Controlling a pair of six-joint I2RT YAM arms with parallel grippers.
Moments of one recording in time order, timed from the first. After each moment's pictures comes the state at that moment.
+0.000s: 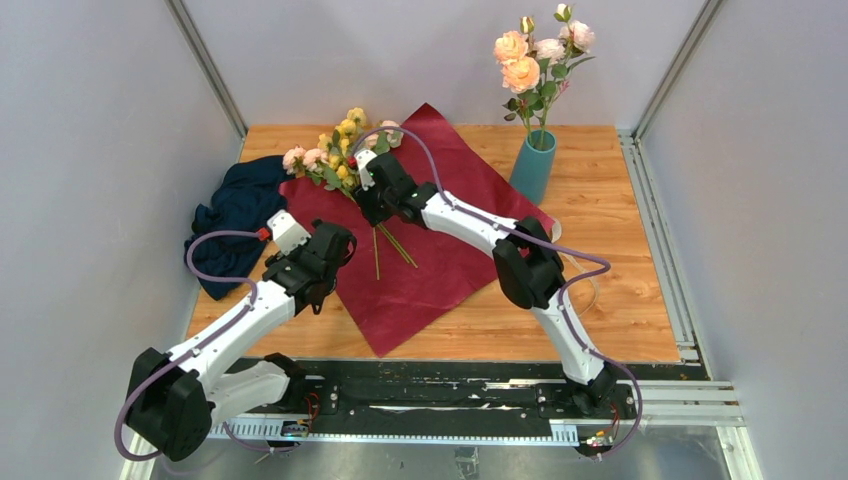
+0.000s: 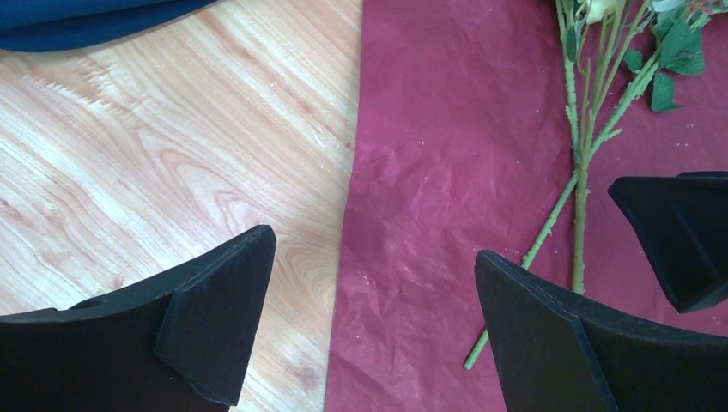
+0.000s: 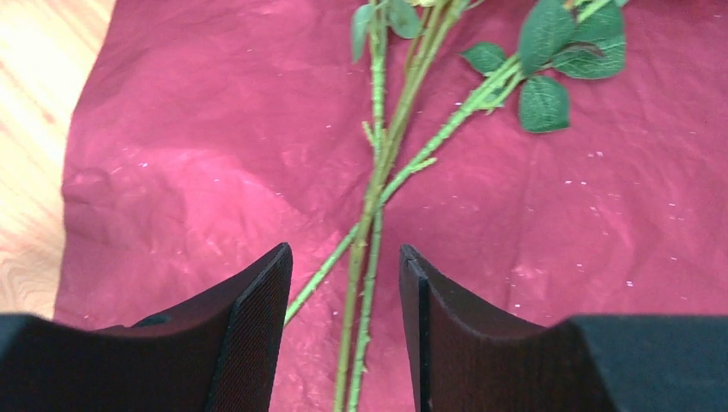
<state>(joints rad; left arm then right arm) -0.50 1.04 0.67 -0.53 -0.82 -1.06 0.82 2.32 2.01 -0.30 0.00 0.00</state>
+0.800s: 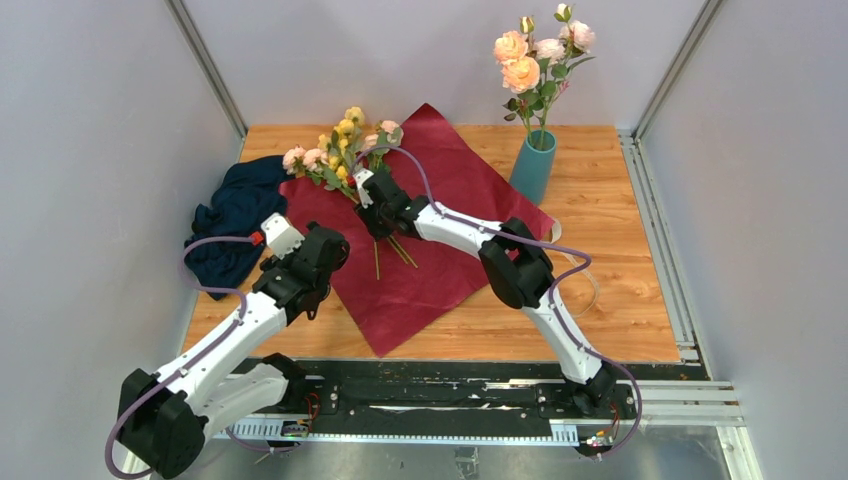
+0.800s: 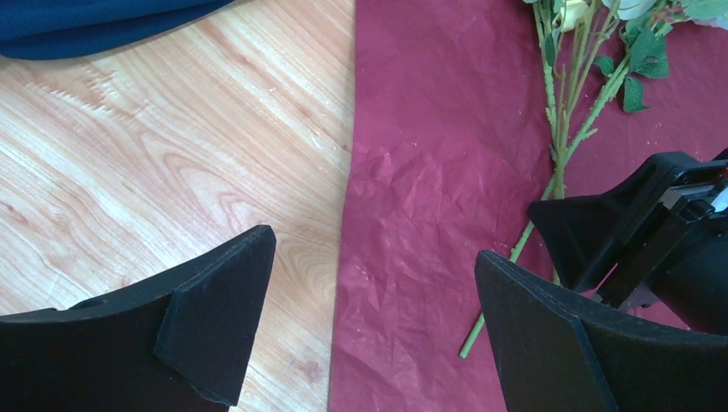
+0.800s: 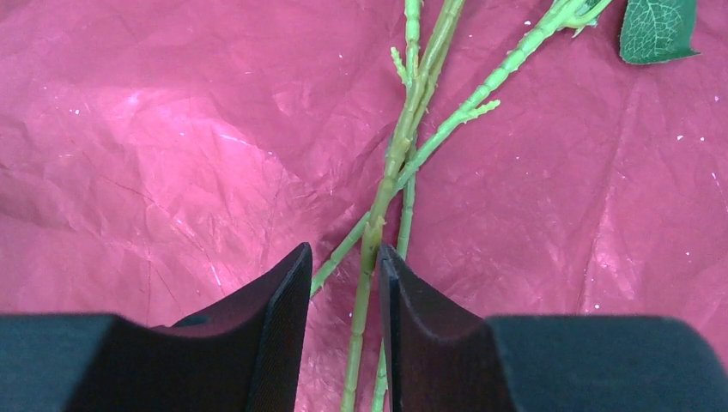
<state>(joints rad) -0.50 0.95 0.64 -0.53 -0.80 -1.03 0.86 2.39 1.97 -0.29 0.00 0.02</state>
